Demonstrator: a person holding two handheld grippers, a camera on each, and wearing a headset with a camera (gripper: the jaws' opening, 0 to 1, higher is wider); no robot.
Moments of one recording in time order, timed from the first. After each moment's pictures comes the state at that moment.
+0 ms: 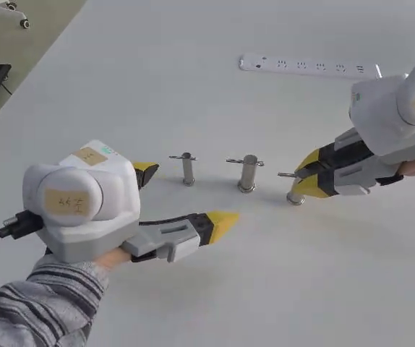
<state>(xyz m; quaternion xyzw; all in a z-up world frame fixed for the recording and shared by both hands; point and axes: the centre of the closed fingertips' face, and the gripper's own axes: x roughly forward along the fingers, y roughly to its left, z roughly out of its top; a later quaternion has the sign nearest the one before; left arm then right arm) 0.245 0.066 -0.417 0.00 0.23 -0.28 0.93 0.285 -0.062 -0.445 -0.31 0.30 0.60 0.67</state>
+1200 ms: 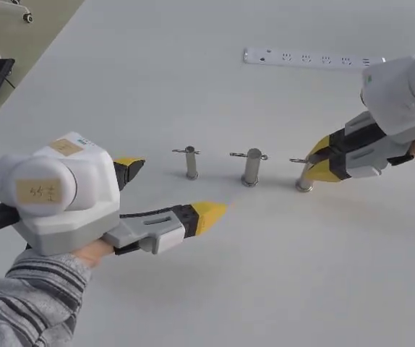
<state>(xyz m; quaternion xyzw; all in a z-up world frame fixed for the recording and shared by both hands) 0.242 0.082 -0.416 -0.02 0.24 -0.26 0.94 0.300 -0.071 -0.451 -0.30 0.31 0.61 0.66</state>
